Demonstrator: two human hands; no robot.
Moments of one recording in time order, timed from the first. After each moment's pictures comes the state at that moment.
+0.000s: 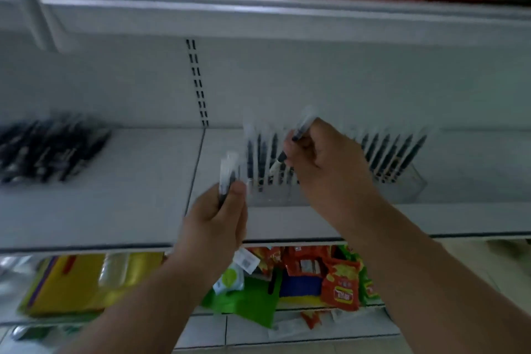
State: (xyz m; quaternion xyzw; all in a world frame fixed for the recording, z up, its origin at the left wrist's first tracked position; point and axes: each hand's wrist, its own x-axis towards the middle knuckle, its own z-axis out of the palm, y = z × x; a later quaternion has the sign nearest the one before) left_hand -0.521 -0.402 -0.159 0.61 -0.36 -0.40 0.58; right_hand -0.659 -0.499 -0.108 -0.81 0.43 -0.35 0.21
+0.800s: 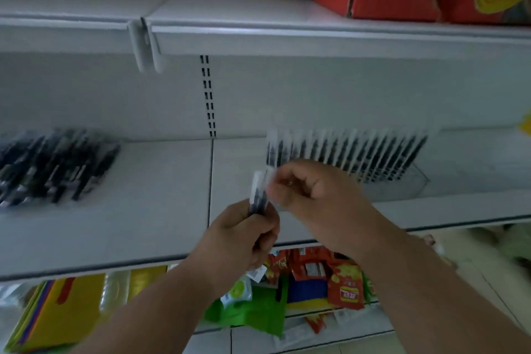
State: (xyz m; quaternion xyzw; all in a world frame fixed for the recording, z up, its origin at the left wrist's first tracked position) left_hand -0.484 -0.389 -0.154 0.48 -0.41 -0.59 0.50; right_hand -0.630 -0.454 -0.108 -0.81 0.39 -0.28 0.34
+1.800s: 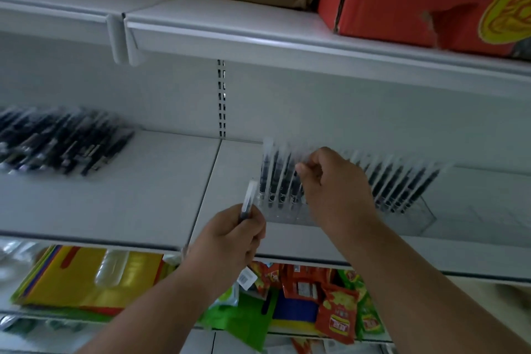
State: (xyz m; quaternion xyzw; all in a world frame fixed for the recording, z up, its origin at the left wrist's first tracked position) left_hand -0.516 -0.396 -0.160 0.56 -0.33 -0.53 0.55; right_hand -0.650 -0.513 -0.121 -0.81 0.48 -0.31 0.15
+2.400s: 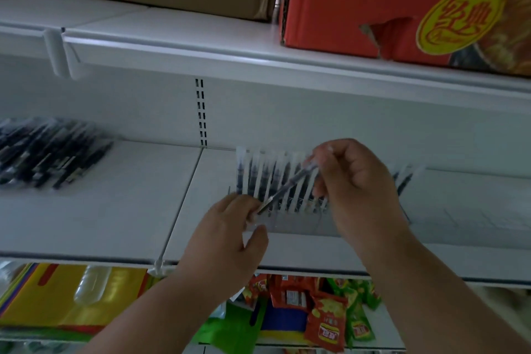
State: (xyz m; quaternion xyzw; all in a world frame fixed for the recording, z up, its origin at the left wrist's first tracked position) left_hand -0.537 -0.416 -0.159 0.68 -0.62 -0.09 0.38; right_hand -0.693 -0.507 -0.089 -0.73 0.39 -0.46 0.32
